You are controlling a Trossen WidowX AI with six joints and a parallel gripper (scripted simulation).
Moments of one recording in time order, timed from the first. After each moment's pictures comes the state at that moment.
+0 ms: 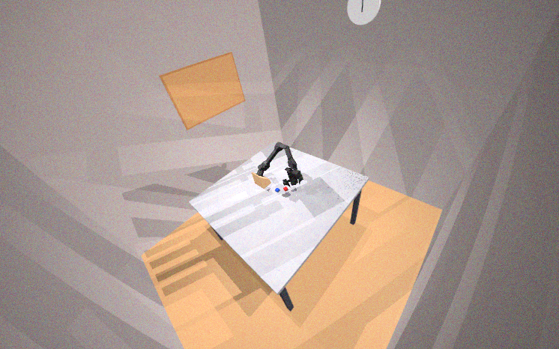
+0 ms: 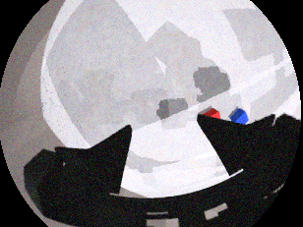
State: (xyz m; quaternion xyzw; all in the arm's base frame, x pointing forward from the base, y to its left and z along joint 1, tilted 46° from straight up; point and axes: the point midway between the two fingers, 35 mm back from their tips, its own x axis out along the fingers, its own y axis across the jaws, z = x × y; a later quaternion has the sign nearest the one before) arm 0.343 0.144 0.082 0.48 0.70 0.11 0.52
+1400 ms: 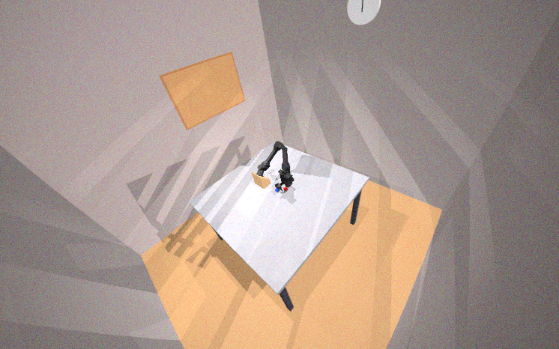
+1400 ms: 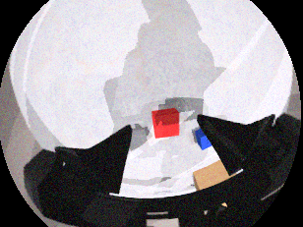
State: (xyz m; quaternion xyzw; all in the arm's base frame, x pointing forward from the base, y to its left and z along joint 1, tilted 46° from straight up) arm 0.271 0.127 0.017 0.31 0.69 0.23 0.61
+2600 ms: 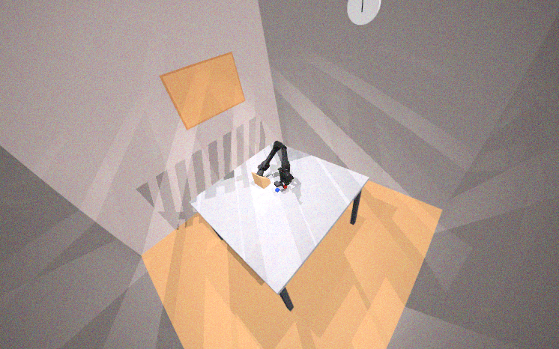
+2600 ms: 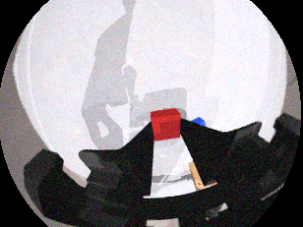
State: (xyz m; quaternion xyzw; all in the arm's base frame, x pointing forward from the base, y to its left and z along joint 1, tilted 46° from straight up) arm 0.275 0.102 0.034 0.31 0.70 0.22 0.60
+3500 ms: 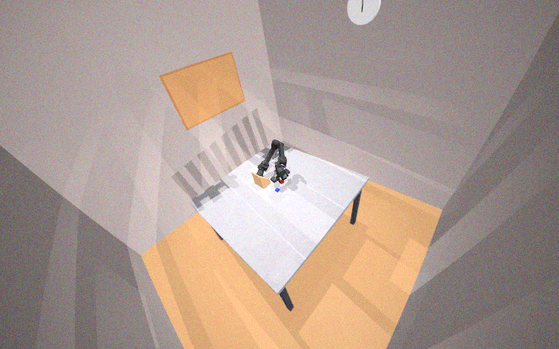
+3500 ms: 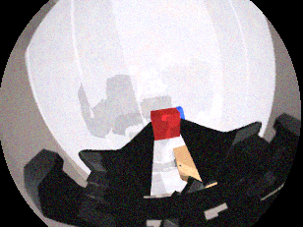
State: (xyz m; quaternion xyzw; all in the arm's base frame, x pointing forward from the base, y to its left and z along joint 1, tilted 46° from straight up) arm 0.264 0.042 0.069 0.29 0.68 0.26 0.62
